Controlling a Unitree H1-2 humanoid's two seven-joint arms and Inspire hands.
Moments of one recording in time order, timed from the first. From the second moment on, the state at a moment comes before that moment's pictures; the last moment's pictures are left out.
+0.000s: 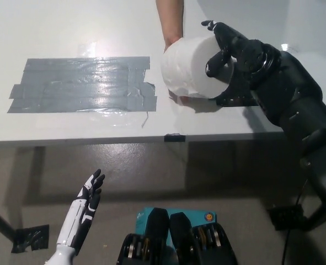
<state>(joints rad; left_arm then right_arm) -0.02 0.12 -0.04 0.14 0.18 -0.30 -0.04 -1.30 -0.12 0.38 1.27 -0.36 0.09 0.10</state>
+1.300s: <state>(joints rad) -0.04 0.12 -0.04 0.14 0.17 -0.29 -0.04 -1.26 -0.11 0.24 1.39 -0.30 0.02 0.11</state>
